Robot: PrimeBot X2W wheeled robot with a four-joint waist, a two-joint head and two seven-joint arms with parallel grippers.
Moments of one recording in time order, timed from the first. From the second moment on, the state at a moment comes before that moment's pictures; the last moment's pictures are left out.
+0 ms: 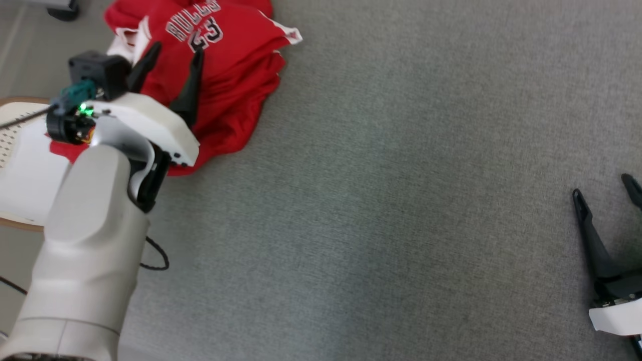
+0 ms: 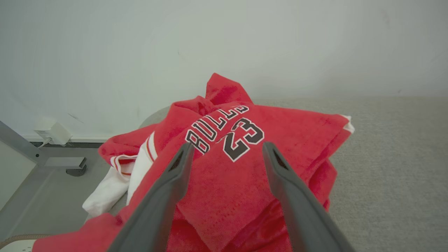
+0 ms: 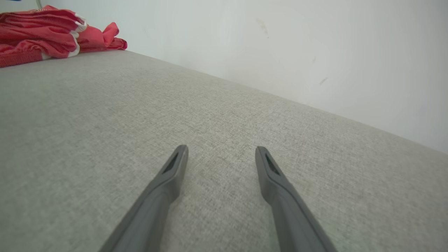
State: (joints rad) left arm -0.97 0.23 -0.23 0.76 -0.29 -0.13 -0.12; right arm -0.19 -0.36 0.05 0.06 0.15 0.13 -0.24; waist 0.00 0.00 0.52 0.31
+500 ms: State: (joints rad) left arm -1.12 0.27 -0.36 1.01 -0.43 -0.13 -0.08; right arm -0.20 -0.34 0.03 -0.01 0.15 0.13 -0.23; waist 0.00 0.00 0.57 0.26
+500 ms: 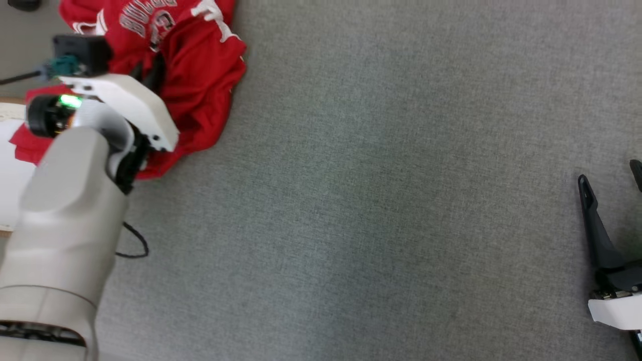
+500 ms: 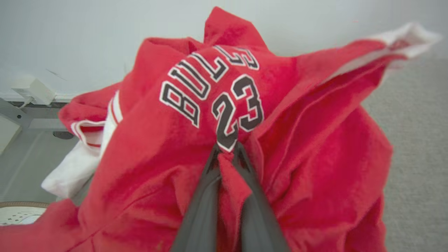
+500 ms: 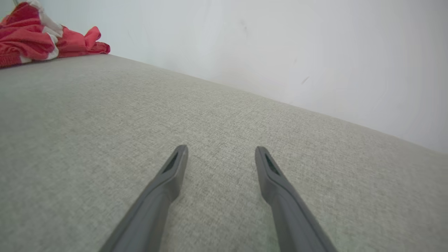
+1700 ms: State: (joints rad) left arm -0.88 0.45 -0.42 -0.08 -0.72 -0.05 0.27; right arm -0.06 -0.09 0.08 0.20 0.20 0.13 -0.26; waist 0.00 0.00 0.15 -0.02
